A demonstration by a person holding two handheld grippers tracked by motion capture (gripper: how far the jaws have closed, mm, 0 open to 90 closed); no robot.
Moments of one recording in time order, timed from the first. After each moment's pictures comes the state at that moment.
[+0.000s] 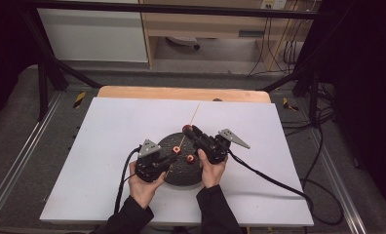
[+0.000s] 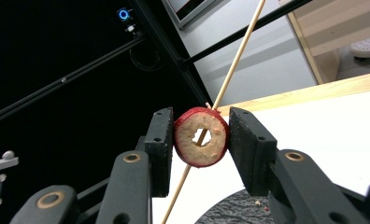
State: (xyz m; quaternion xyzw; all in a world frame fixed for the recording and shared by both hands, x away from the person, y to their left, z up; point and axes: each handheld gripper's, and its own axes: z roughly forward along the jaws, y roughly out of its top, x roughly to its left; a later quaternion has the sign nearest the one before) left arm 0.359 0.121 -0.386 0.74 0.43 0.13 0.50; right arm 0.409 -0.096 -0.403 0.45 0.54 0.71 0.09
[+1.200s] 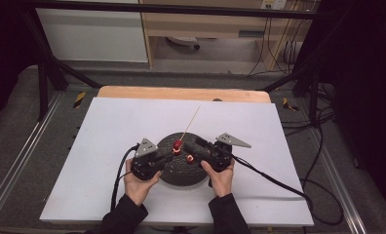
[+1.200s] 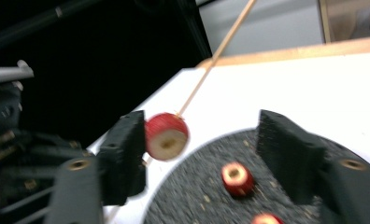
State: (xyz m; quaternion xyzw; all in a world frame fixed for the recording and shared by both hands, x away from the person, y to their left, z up) left arm 0.366 0.139 -0.393 0.77 0.39 0.14 0.48; right arm 0.396 -0.110 -0.404 0.42 0.65 0.63 0.07
